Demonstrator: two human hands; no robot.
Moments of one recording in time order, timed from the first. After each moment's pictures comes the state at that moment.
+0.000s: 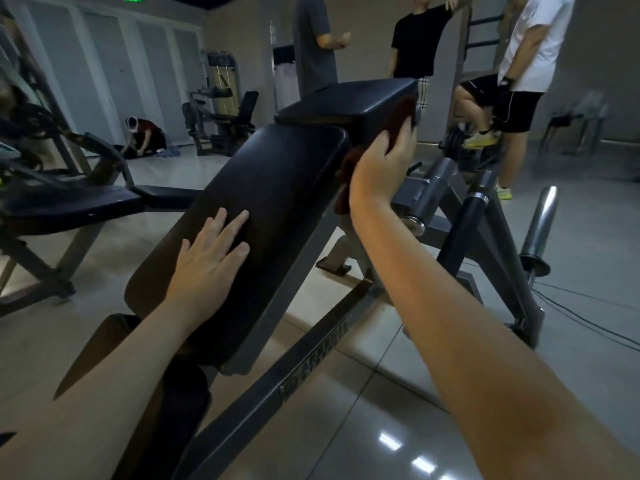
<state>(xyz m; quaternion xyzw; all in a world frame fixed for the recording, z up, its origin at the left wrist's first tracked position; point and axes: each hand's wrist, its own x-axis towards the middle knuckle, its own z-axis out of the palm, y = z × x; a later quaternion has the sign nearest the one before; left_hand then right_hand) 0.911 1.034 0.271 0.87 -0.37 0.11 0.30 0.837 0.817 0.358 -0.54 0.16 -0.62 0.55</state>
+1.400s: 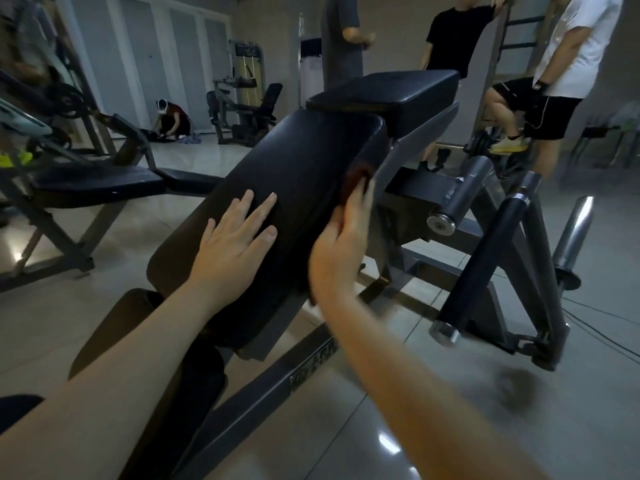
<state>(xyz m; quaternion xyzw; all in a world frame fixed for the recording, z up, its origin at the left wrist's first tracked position) 0.900 1.037 0.272 0.86 -0.37 0.11 0.32 0.833 0.912 0.261 -0.65 0.09 -0.54 0.53</state>
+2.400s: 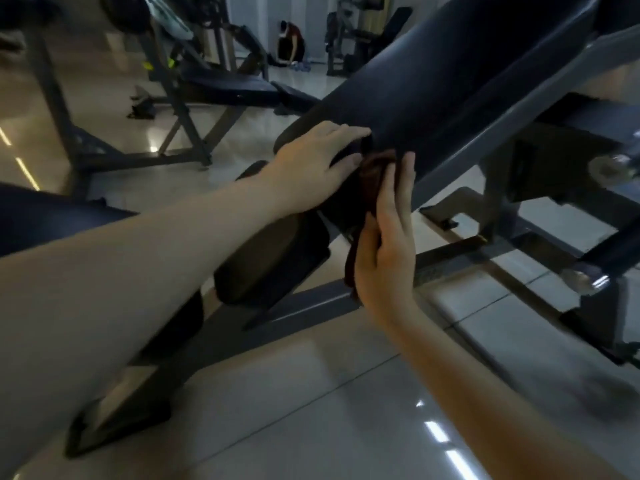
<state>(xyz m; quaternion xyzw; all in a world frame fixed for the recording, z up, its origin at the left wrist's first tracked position) 0.875 1.109 0.248 0.88 -0.37 0.16 0.25 0.784 0.992 0.158 -0.79 -0.14 -0.44 0.41</state>
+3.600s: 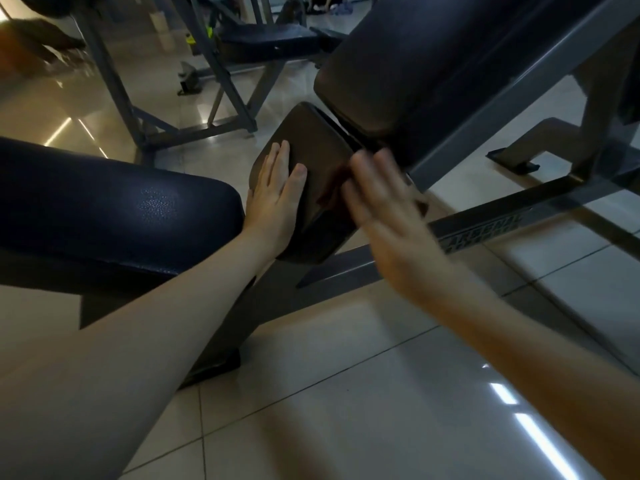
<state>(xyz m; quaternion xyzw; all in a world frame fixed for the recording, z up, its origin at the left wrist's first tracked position) 0.867 1.187 0.130 0.89 -0.14 0.10 0.42 0.794 0.997 0.103 -0.82 -0.31 -0.45 0.15</state>
